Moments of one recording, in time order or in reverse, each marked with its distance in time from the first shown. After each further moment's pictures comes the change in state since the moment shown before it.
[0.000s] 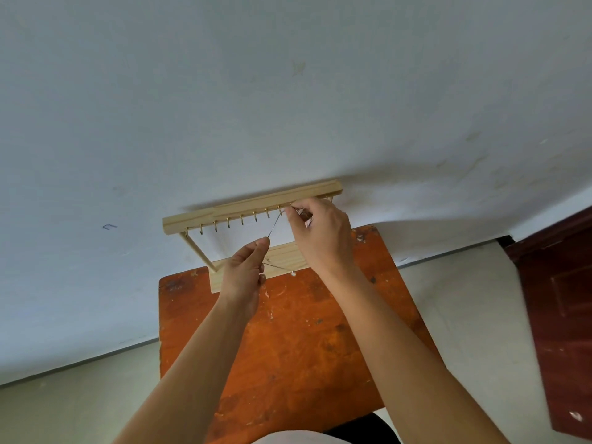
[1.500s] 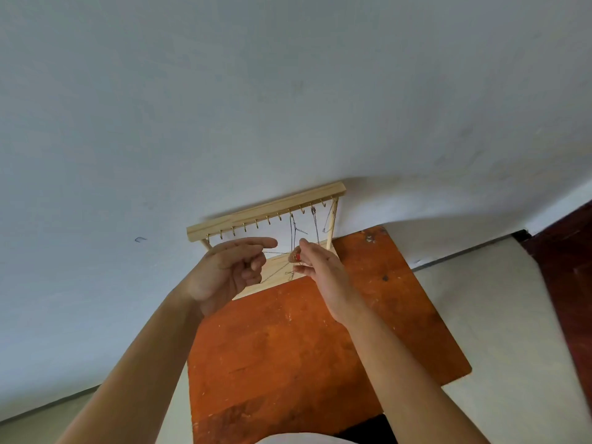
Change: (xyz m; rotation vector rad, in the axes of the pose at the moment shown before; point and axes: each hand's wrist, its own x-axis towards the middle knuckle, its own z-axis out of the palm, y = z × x) left_hand -0.037 0.085 -0.048 0.228 -0.614 0.015; right_hand -0.069 -0.012 0.001 0.871 -0.414 0.532
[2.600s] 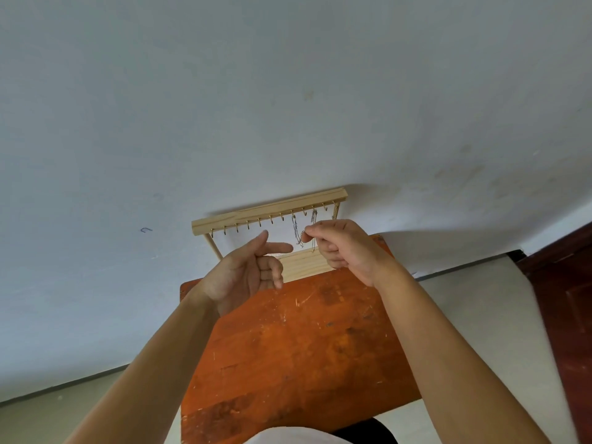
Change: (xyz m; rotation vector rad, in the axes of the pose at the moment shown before) left_hand -0.003 -0.013 0.019 -0.062 -0.095 -0.043; right_hand -0.001 -0.083 -0.041 -0.189 -0.316 -0.014
